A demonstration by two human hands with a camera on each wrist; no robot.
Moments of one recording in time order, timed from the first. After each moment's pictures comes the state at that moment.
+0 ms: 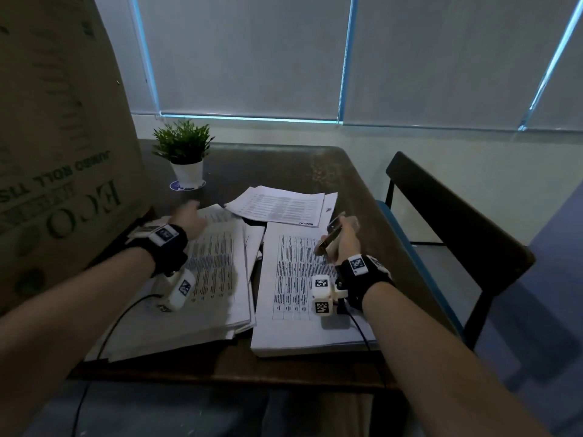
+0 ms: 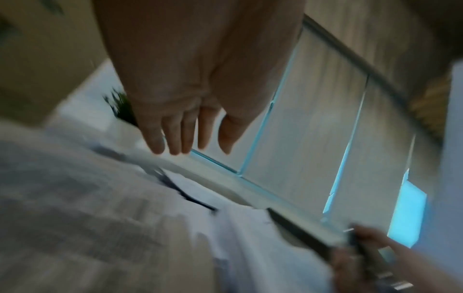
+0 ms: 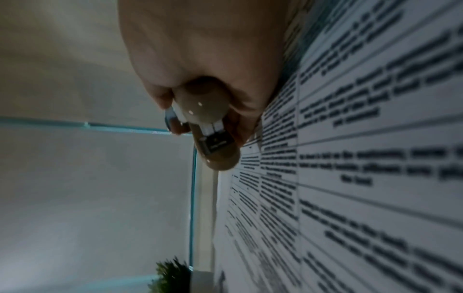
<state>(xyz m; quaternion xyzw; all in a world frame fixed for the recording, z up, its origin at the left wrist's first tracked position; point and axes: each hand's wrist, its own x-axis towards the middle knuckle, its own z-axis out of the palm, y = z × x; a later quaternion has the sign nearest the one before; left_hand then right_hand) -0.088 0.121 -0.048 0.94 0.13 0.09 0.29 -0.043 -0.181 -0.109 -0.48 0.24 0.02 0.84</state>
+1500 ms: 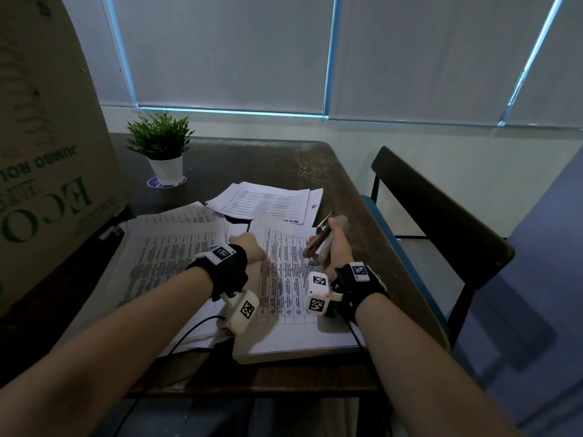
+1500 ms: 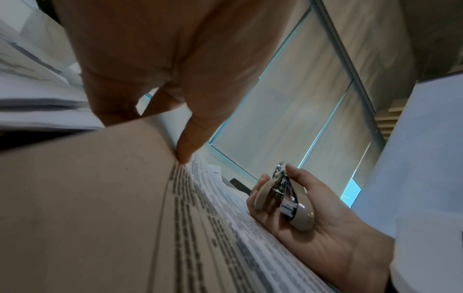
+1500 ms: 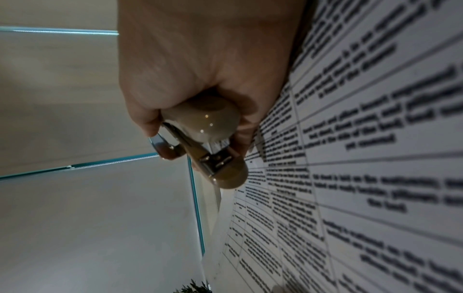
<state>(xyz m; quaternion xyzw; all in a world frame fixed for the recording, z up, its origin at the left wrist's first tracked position) -0.069 -0.008 -0.100 0.96 0.09 -0.08 0.24 -0.062 -0.196 -0.122 -0.46 0.18 0.04 0.87</state>
